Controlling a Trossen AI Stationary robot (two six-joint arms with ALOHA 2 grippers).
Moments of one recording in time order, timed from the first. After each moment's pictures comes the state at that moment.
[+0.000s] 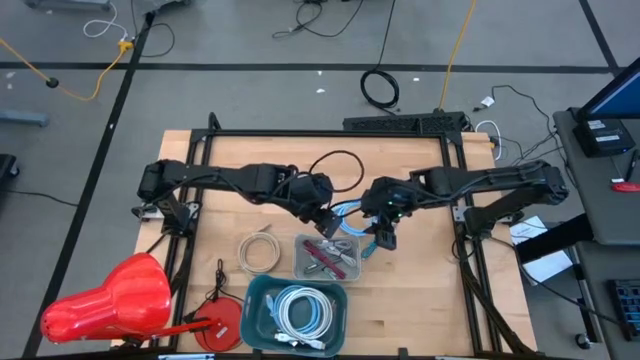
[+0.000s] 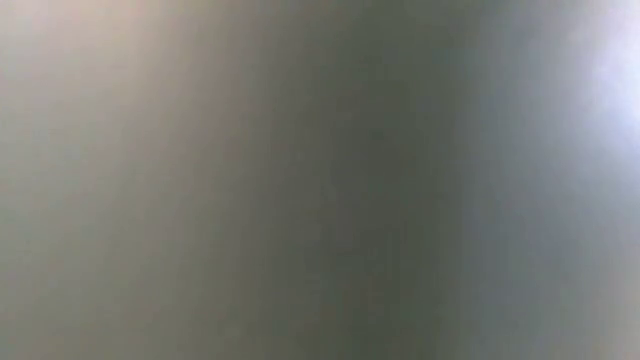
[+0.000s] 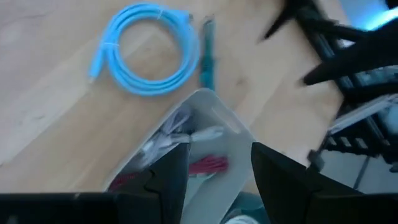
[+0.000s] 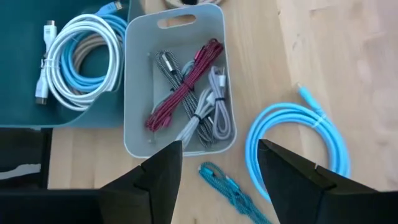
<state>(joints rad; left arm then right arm) -0.05 1.78 1.71 -0.84 0.05 -0.88 0.07 1.37 1.27 -0.83 -0.10 0.24</state>
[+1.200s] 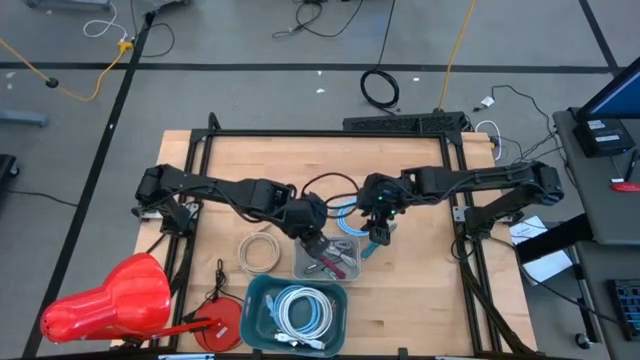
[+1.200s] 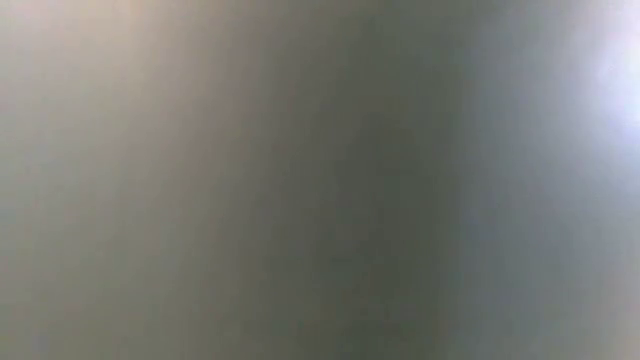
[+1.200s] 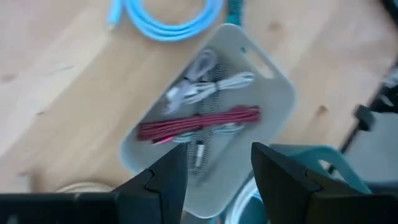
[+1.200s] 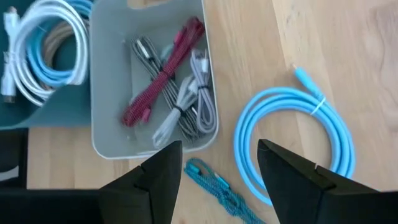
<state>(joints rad) -0.15 1.78 1.72 -1.02 -0.01 -0.89 -0.01 1.40 1.17 -0.75 -0.16 0.22</state>
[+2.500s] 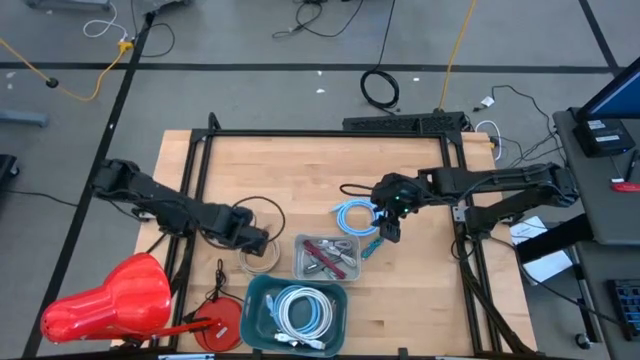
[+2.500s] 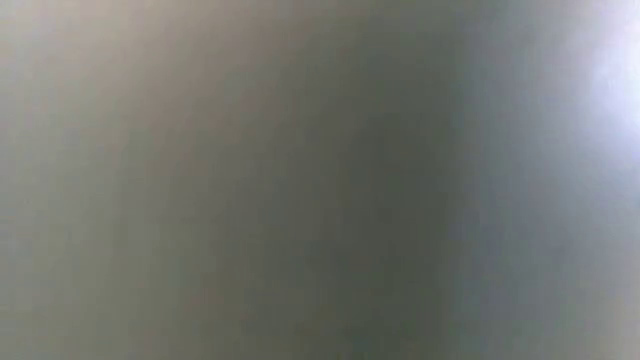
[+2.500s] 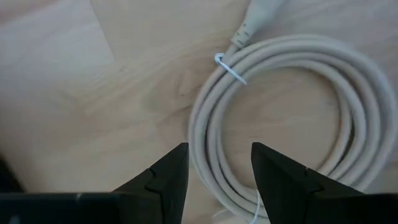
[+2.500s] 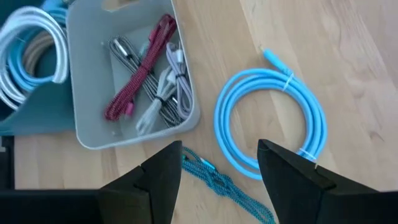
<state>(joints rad) -0.28 1.40 0.82 -0.97 -0.03 -1.52 -0.01 1.26 1.05 -0.75 -0.08 0.31</state>
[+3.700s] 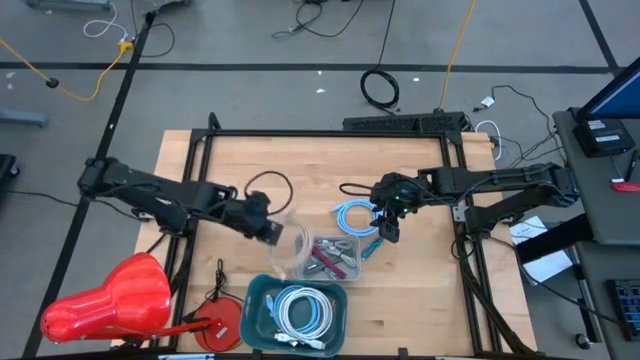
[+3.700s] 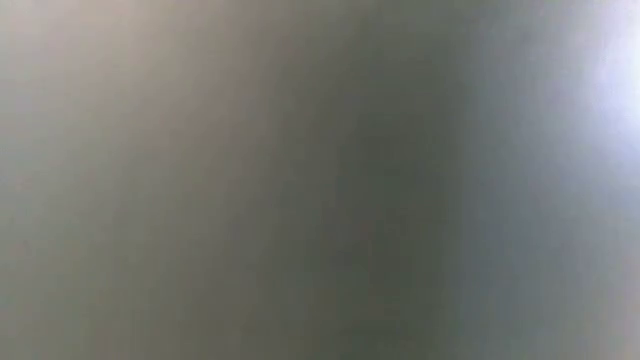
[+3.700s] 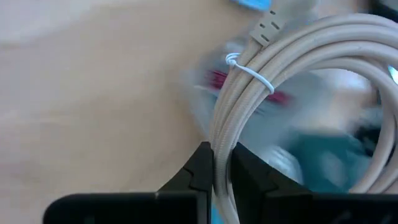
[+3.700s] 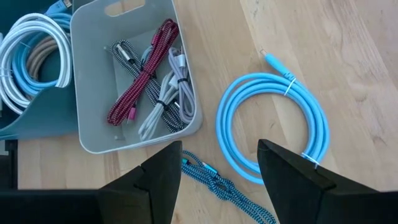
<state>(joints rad) -0.20 1.26 1.03 -0.74 -0.03 -1.31 -0.01 1.26 1.05 -0.74 -0.08 0.31</state>
